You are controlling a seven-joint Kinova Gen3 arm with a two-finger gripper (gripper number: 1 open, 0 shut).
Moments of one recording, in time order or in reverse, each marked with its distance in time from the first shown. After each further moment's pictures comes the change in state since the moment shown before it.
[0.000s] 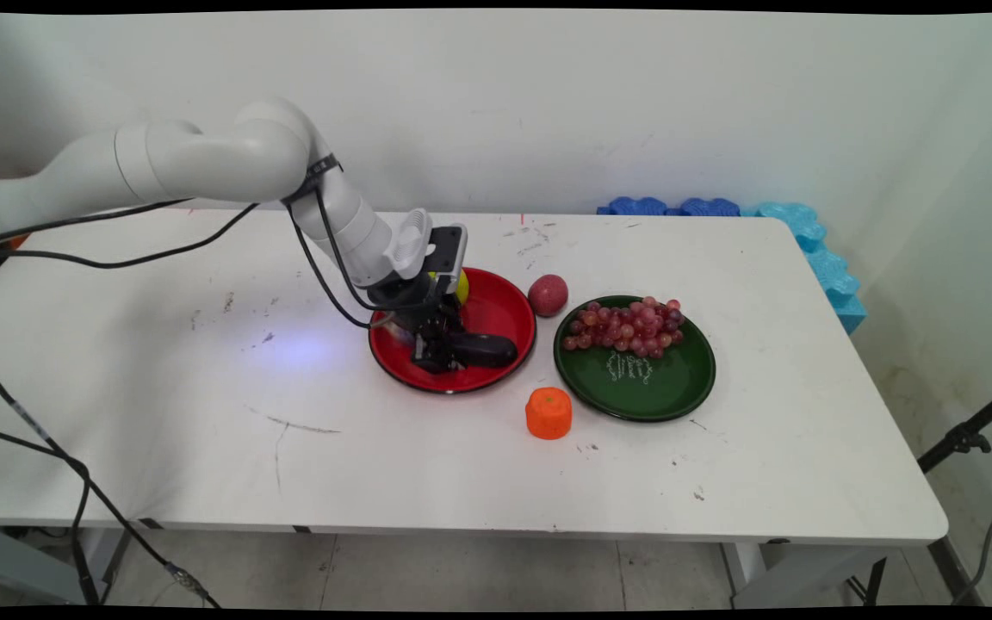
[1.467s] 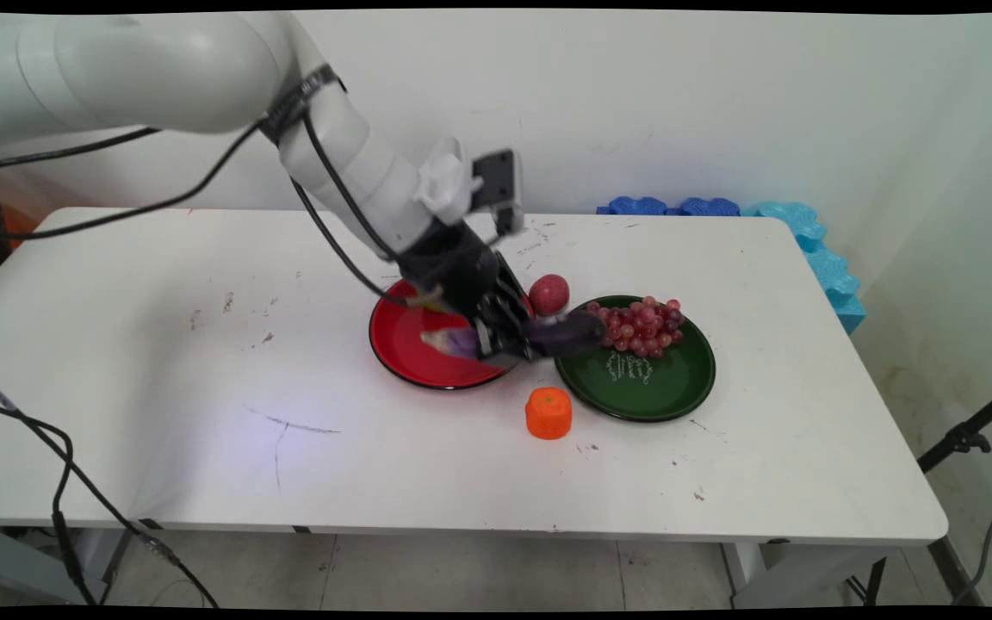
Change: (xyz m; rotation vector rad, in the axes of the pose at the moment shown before) arm 0.119 0.075 -0.101 -0.020 0.159 -0.148
